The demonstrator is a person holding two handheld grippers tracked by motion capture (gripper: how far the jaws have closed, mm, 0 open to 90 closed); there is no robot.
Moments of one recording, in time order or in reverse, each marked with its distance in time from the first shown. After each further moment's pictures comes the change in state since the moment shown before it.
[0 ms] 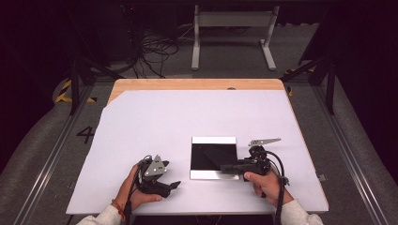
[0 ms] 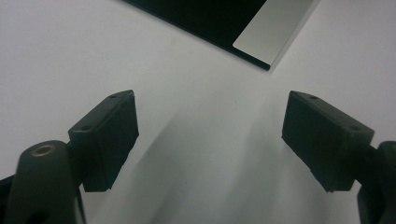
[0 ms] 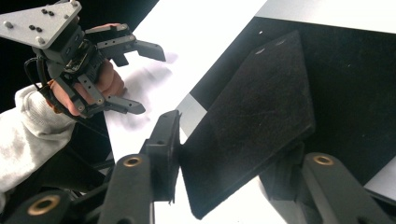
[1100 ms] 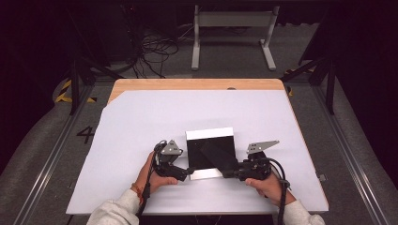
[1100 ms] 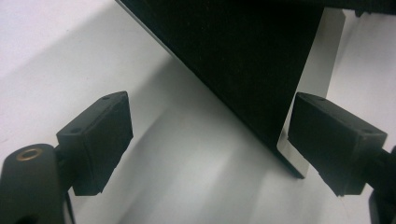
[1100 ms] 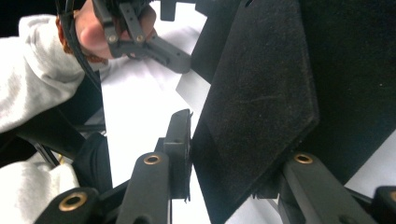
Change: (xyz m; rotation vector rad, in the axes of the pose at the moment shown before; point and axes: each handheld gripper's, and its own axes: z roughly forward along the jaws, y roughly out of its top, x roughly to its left) left arm 0.021 0.042 0.046 -0.034 -0.077 -0.139; right arm 0.009 -0.005 -0.001 0.062 -0.008 -0.238
